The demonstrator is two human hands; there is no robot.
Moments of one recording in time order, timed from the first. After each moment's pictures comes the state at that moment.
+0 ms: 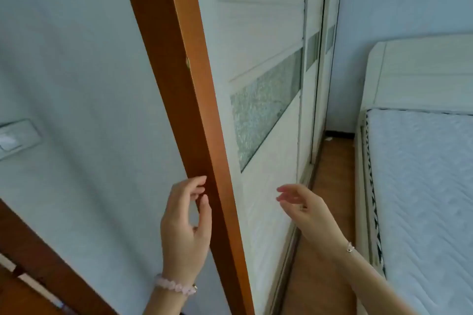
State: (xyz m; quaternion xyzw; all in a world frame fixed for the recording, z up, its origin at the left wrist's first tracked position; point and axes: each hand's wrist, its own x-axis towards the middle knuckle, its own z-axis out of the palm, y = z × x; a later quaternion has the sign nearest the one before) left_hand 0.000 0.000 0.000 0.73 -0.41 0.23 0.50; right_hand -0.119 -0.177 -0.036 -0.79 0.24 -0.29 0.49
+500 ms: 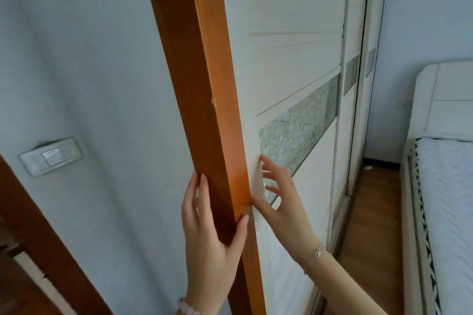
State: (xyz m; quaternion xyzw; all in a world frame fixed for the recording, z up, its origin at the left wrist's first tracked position) left_hand 0.016 -0.038 0.016 0.77 -0.33 0.32 0.45; right_hand -0.012 -0.178 0.003 -0.79 0.04 -0.41 0.45
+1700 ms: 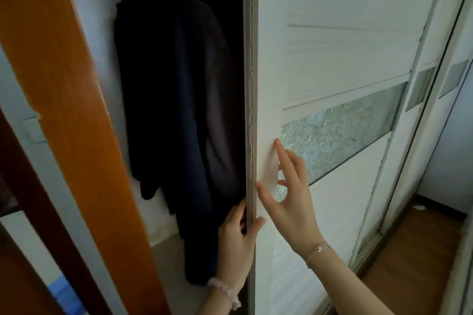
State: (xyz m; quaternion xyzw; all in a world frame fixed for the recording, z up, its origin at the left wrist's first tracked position) left_hand 0.058 -0.227 -0.041 0.76 -0.19 0.07 0.62; right_hand 0.037 -0.337 0.014 -0.81 -0.07 -0.42 0.41
